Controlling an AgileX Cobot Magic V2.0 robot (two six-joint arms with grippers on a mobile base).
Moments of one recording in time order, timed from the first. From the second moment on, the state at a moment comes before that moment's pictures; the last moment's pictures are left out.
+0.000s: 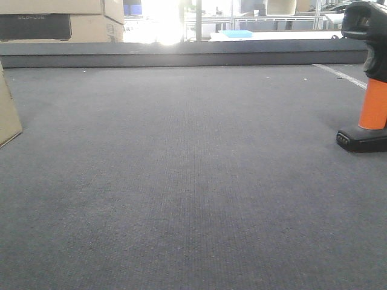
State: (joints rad) left arm 0.14 0.01 -0.53 -0.21 0.51 0.12; right arm 0.03 0.13 -0.16 -0.04 0.07 0.05
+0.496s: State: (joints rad) left arm 0.14 0.01 -0.53 -0.21 0.51 0.12; right arm 0.02 0.00 0.00 0.07 -0.02 -0.08
